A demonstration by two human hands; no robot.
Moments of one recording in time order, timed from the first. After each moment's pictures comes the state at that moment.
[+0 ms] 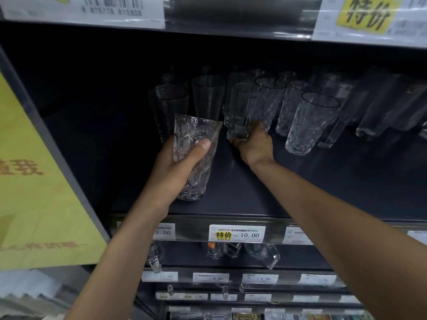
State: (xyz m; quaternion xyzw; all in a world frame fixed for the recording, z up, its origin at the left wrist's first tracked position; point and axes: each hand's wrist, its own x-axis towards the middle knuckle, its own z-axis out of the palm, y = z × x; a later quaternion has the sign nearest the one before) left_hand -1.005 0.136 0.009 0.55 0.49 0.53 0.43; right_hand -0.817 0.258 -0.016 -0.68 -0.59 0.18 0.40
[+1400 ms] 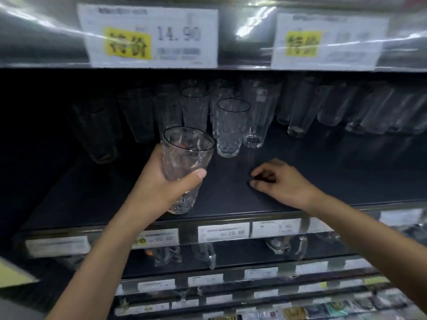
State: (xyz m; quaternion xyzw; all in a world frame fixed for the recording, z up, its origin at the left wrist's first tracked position) left_hand -0.882 0.116 0.022 0.65 0.44 0.49 0.38; right_hand -0.606 0.131 0.004 -0.64 -0.71 0.20 0.24
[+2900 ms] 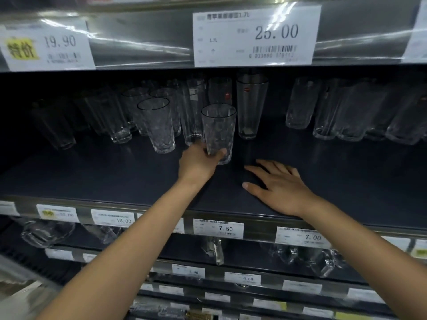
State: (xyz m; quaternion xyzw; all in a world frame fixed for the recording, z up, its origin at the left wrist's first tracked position) left_hand -0.589 0.174 0.004 0.57 0.69 0.41 0.20; right_hand -0.383 0.144 -0.010 -0.56 -0.82 0.09 0.04
